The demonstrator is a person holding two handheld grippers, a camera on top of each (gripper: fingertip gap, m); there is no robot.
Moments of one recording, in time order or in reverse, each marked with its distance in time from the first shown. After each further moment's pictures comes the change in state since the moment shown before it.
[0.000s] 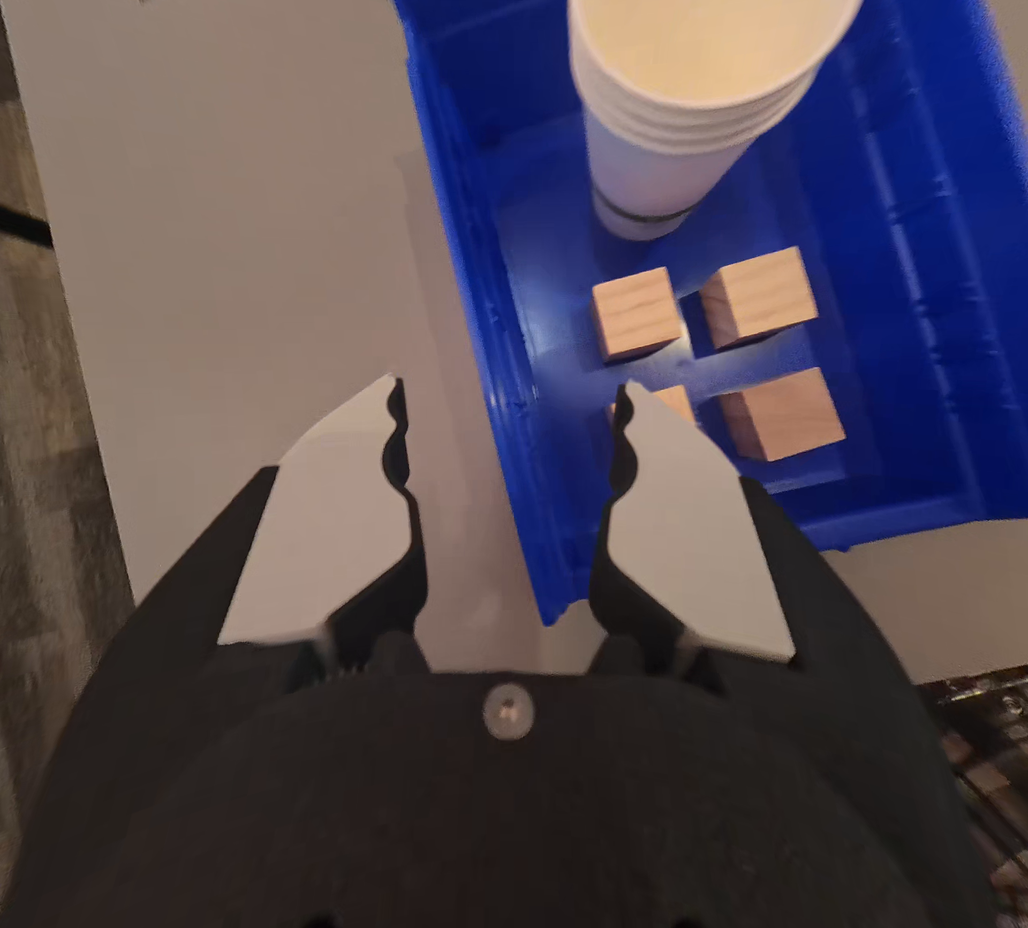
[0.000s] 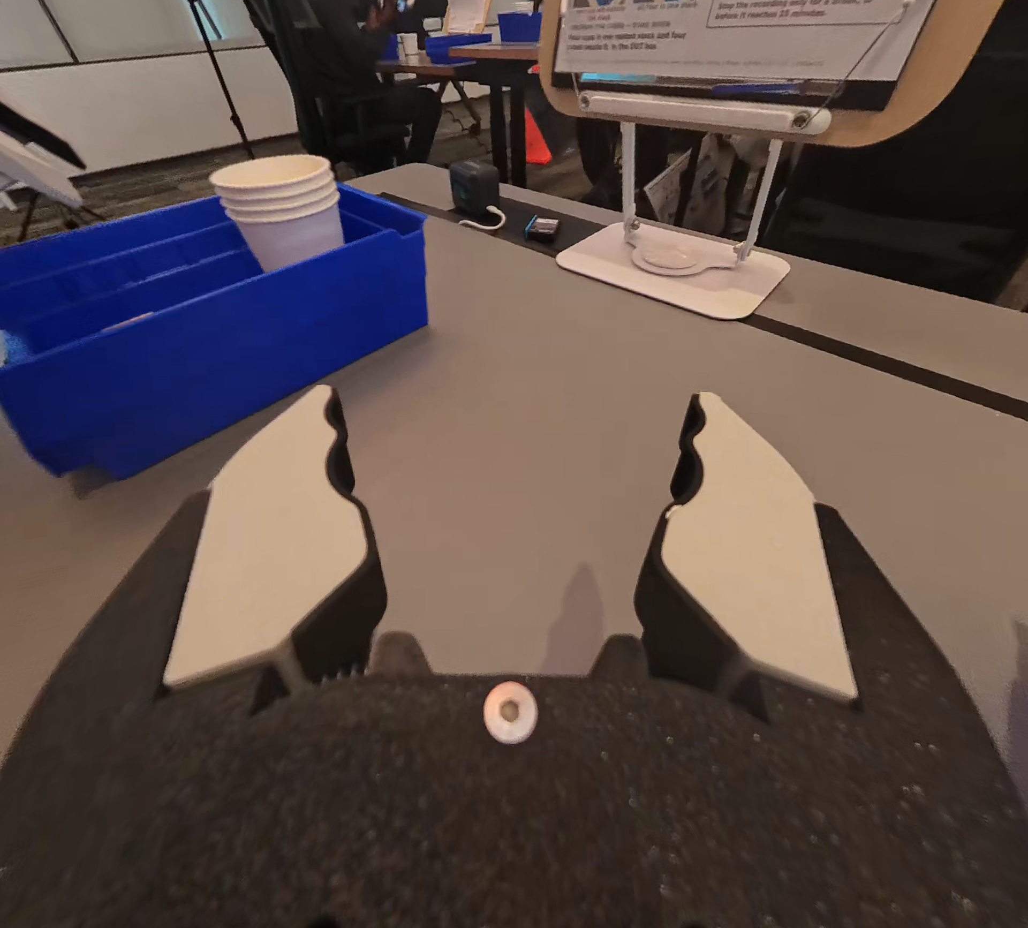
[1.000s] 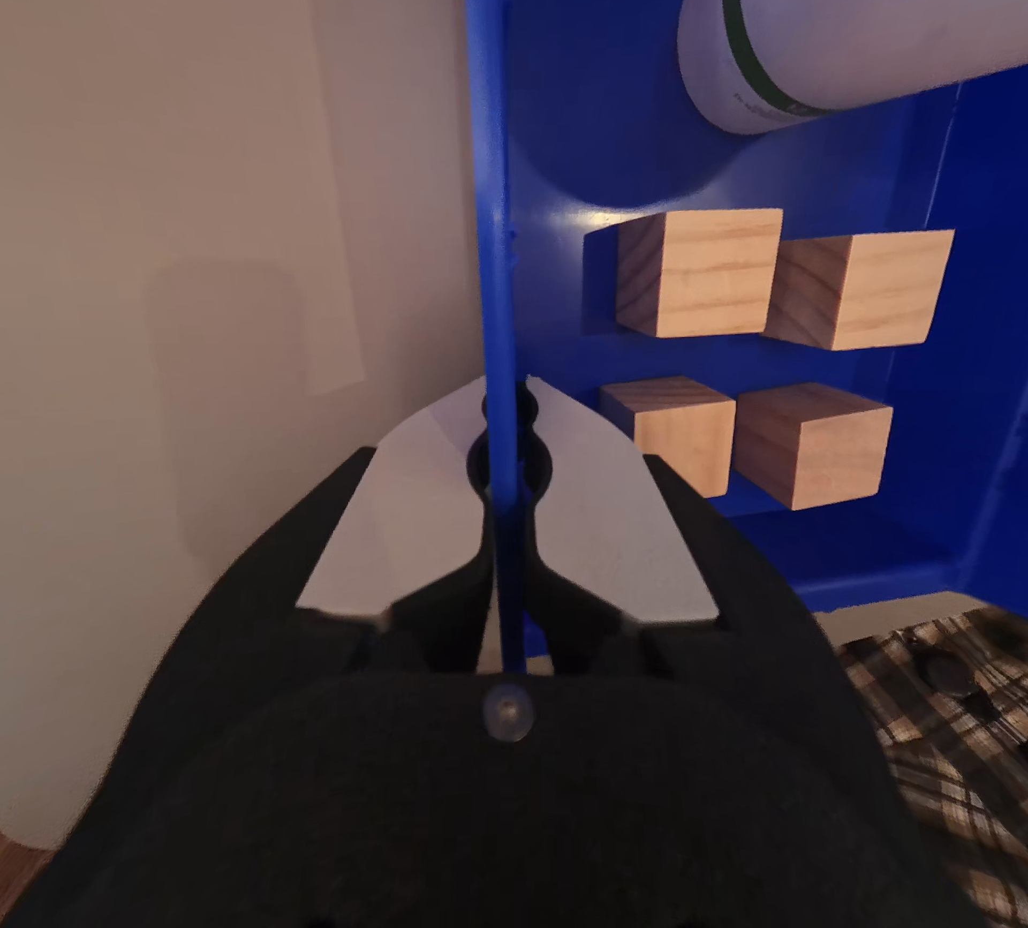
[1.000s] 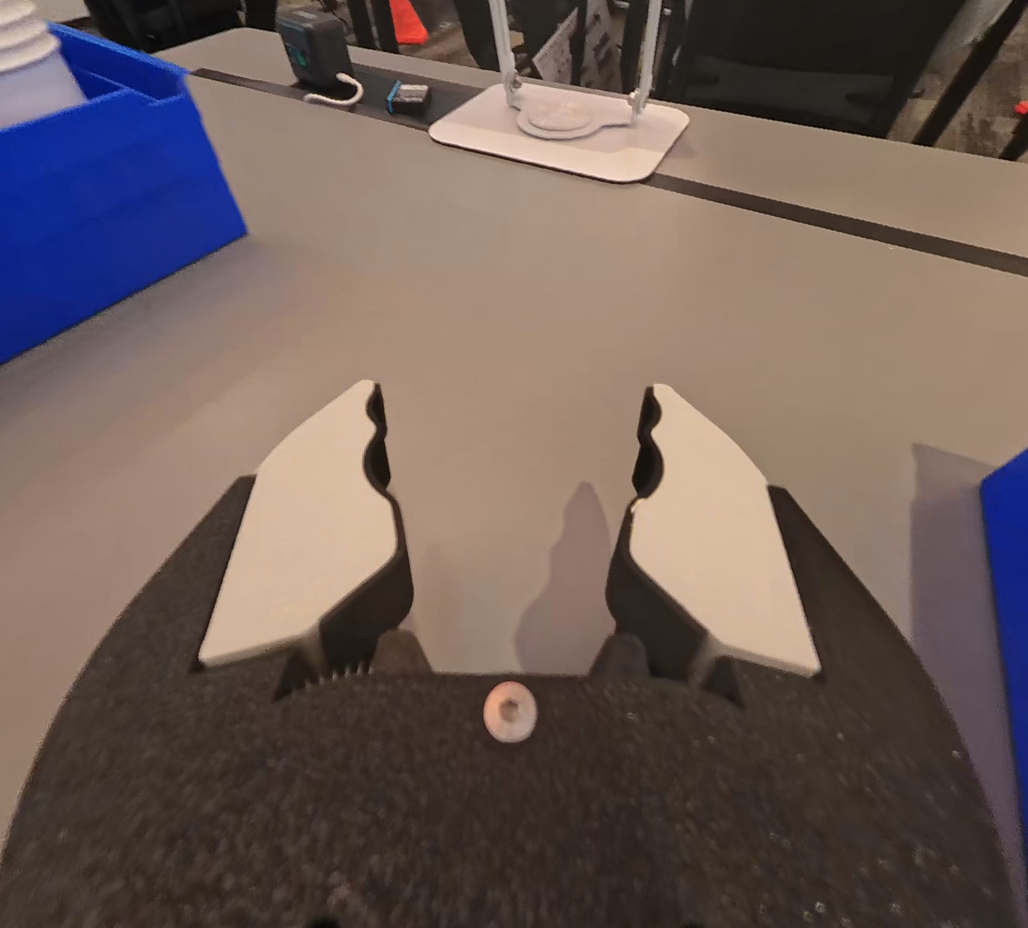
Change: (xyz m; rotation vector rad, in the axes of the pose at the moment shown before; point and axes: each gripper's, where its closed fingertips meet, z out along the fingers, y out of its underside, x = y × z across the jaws) left arm -0.015 0.064 0.074 -0.334 0.194 -0.219; right arm 0.048 0.060 0.005 -0.179 0.217 0.048
